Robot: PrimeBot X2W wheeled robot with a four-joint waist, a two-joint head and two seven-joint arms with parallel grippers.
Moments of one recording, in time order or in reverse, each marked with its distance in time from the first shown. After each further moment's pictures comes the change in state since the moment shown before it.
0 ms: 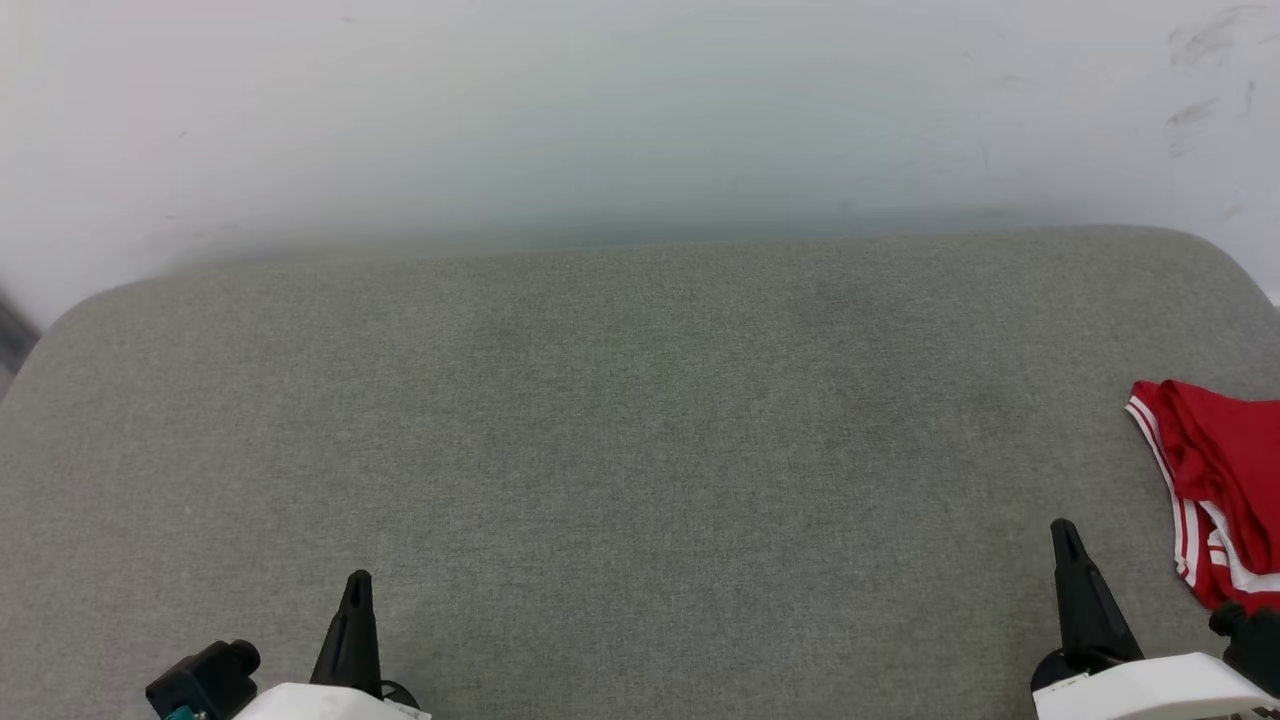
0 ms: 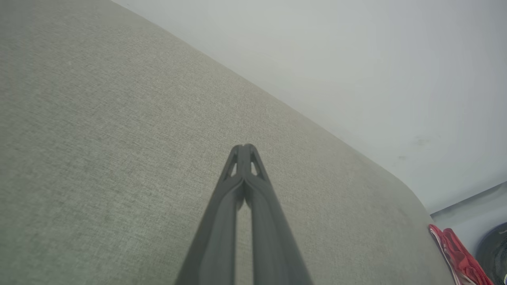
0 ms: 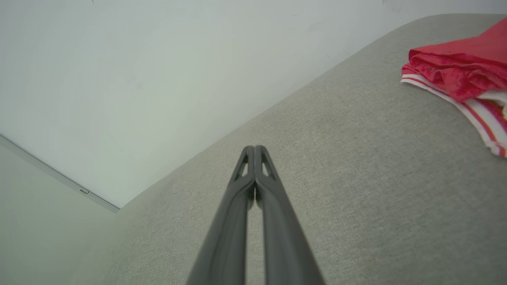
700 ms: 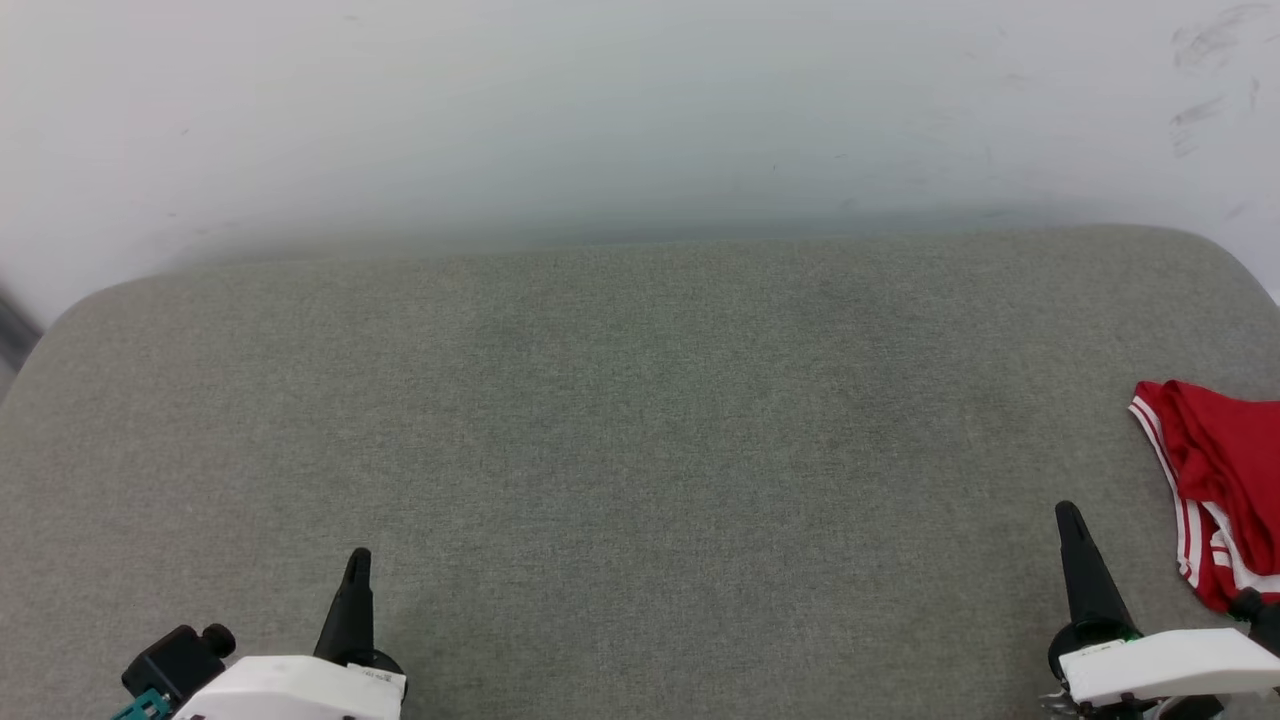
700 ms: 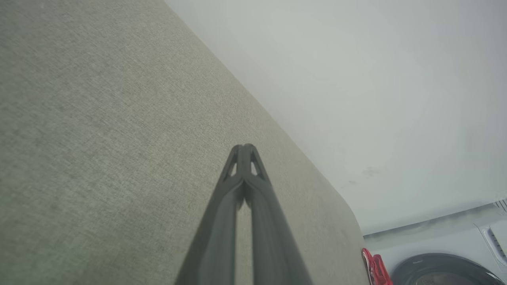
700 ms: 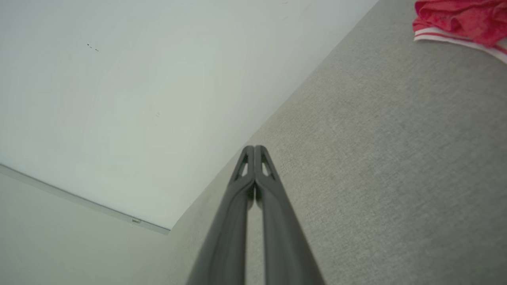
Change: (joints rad) left arm -0.058 0.009 0.020 0.035 -0.300 -0.035 0.064; right arm -0.049 -0.004 -0.012 0.030 0.294 0.000 0.068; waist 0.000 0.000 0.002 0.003
